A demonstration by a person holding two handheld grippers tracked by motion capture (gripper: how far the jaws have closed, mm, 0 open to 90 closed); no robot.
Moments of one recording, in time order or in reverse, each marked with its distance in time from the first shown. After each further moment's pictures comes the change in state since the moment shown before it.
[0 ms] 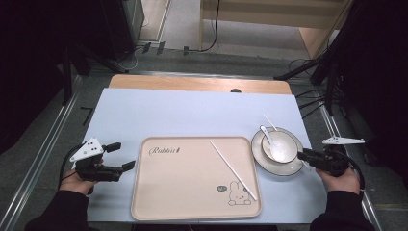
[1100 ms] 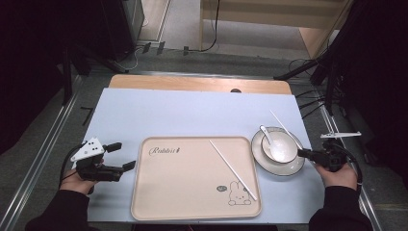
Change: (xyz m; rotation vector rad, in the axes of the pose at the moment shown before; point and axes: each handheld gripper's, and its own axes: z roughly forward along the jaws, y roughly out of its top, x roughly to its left) left arm 0.000 0.001 0.001 -0.001 -0.006 0.000; right arm -0.006 0.015 0.001 0.068 0.035 0.093
